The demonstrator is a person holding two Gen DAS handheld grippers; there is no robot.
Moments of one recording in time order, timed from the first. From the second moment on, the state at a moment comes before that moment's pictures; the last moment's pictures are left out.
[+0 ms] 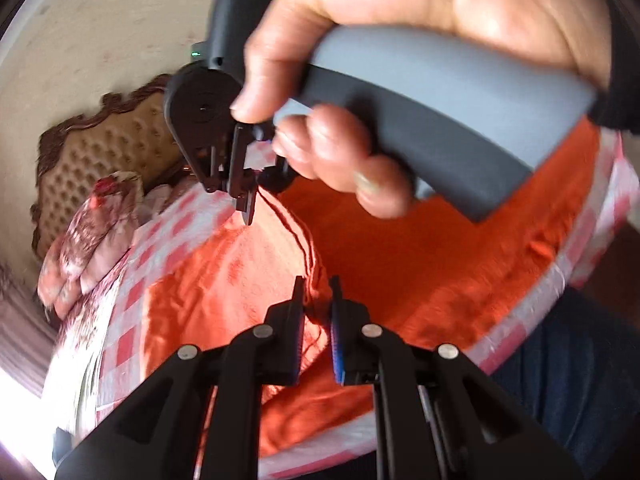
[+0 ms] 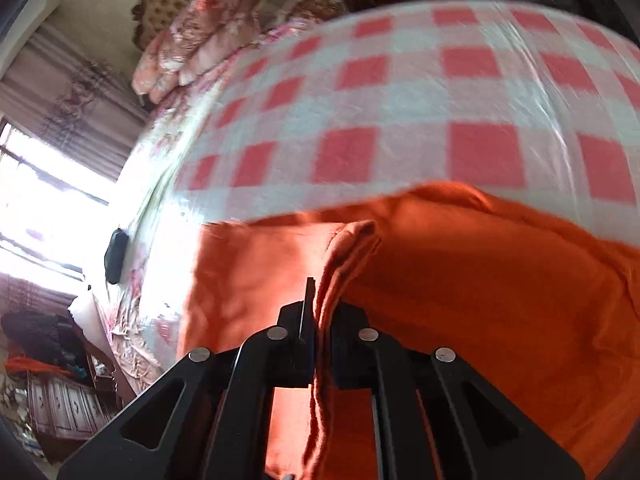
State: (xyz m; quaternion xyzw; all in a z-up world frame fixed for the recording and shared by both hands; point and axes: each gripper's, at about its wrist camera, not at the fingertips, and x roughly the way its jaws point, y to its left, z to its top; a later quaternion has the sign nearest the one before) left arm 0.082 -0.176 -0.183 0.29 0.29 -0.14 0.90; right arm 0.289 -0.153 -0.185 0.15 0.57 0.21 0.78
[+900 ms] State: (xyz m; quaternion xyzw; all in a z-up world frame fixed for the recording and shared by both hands) left arm 0.079 -0.159 -0.191 0.23 0.34 -0.21 0.89; right arm 0.271 -0.151 -0.181 0.04 0.52 0.13 0.85
